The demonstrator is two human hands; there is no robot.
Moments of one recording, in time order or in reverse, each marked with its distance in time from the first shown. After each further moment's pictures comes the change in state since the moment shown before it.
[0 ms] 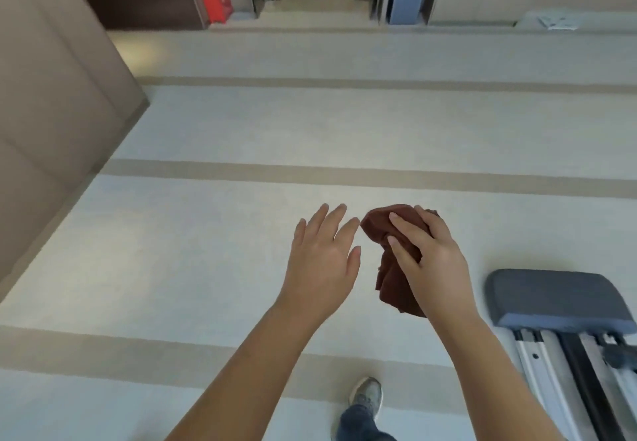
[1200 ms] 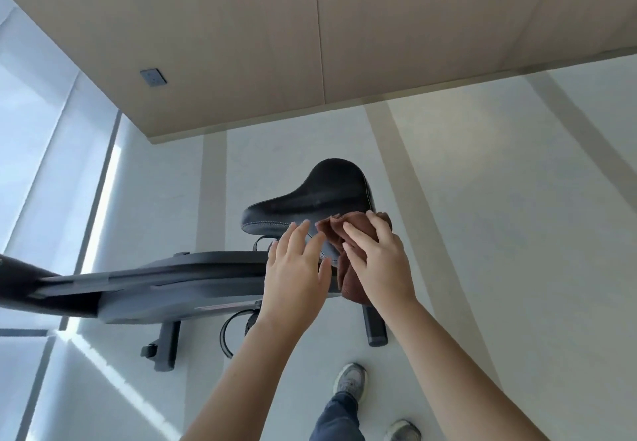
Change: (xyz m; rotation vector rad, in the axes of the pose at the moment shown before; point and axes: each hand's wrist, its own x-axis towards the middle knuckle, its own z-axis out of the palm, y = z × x) left_hand -0.608 -0.098 -0.166 0.335 0.466 -1.429; right_hand -0.476 -0.293 0.275 0.125 -1.017 -1.066
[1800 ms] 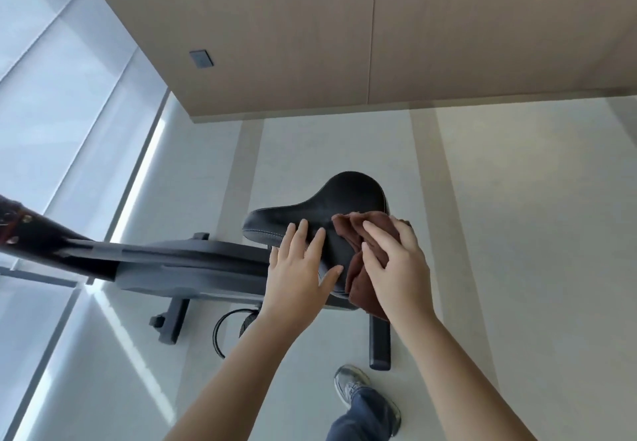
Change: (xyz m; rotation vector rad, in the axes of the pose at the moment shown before) left_hand 0.037 -0.013 0.045 0.077 -0.139 -0.215; right_hand 0.050 0.022 0.000 0.250 0.017 -0.036
